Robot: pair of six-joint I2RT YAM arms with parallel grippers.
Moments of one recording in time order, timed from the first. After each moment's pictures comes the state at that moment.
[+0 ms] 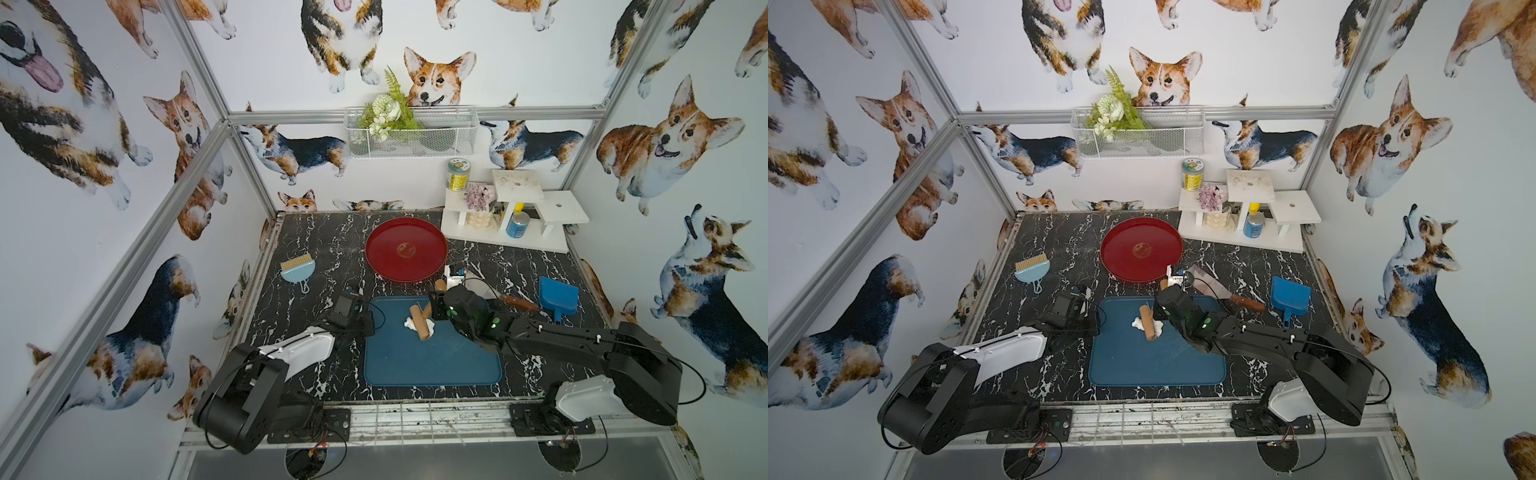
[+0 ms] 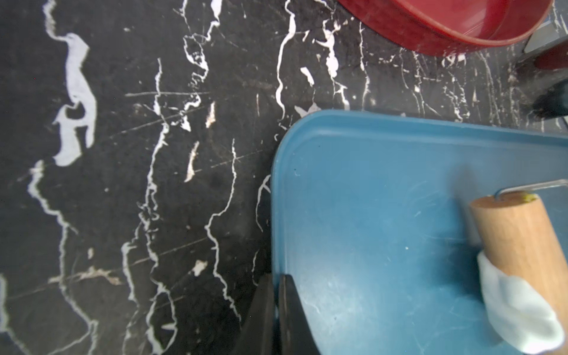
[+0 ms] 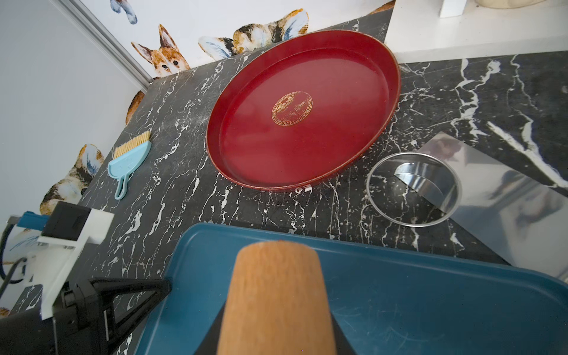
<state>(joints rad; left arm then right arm) -0.40 1.33 0.44 -0.04 0.06 -0.49 0.89 1.38 0.72 0.09 0.40 0.67</state>
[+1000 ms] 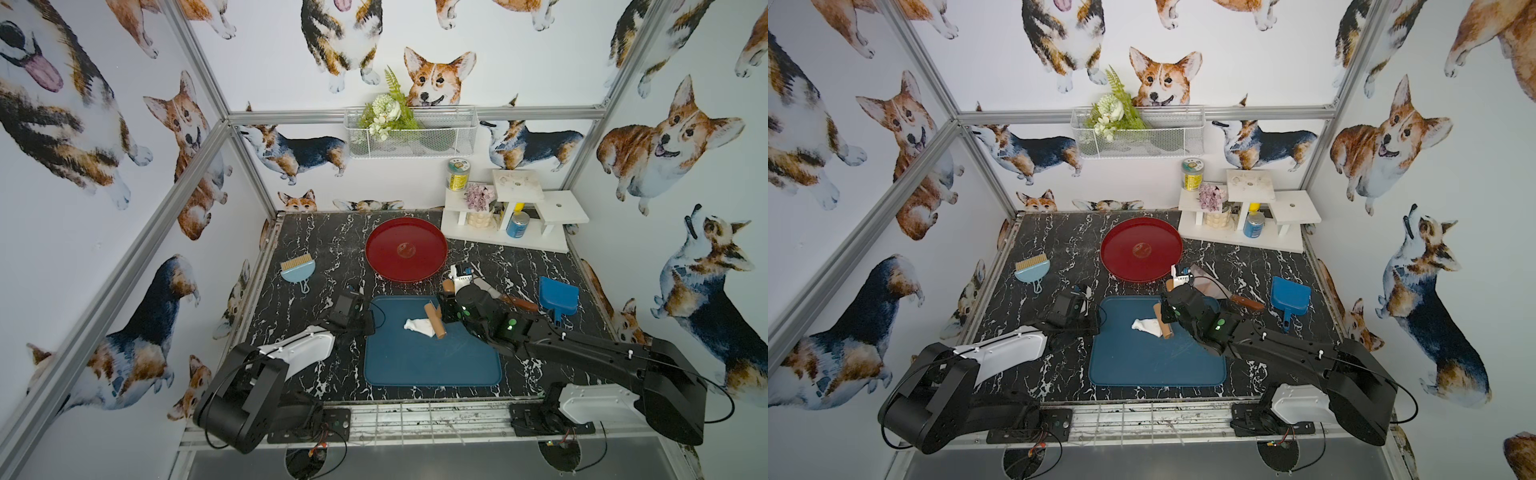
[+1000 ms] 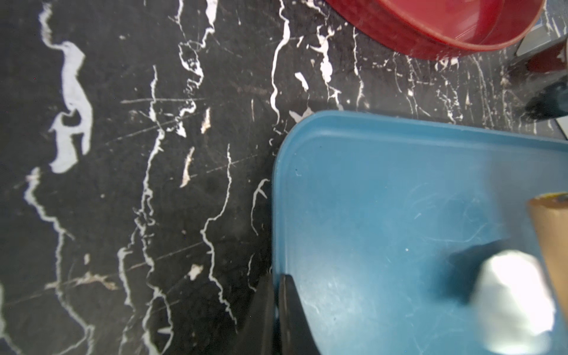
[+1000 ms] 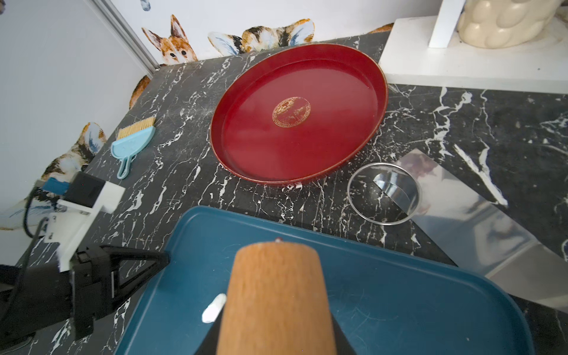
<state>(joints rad) -0.40 1.34 0.45 -0.04 0.06 -0.49 0.88 1.24 0.74 -0.05 0.37 0.57</state>
